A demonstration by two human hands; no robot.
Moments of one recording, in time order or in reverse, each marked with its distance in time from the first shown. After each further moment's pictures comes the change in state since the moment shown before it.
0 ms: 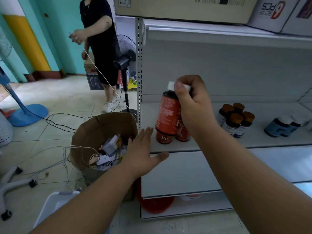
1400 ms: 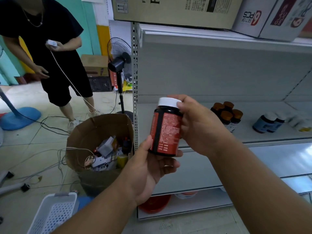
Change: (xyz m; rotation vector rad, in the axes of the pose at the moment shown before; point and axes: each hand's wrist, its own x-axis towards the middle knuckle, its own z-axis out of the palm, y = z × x) left_hand -0.081 0.079 -0.029 -1.615 -0.215 -0.196; right_hand -0.045 -0.022 -0.027 0.381 -0.319 0.426
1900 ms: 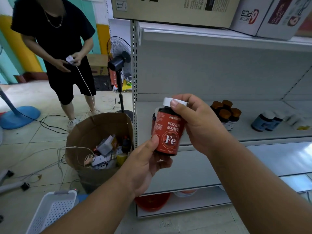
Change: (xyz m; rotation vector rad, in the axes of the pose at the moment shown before) left_hand 0.003 0.000 -0.002 0.172 0.055 0.021; right_hand -0.004 0.005 -0.002 -0.137 0.148 -0.071
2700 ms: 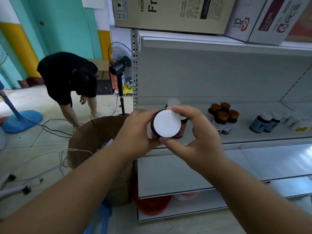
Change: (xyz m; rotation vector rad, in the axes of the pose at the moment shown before) left_hand 0.040 0.059 -0.021 1.276 0.028 0.637; right_hand -0.038 0.021 -0.003 -0.694 0.077 -0.818
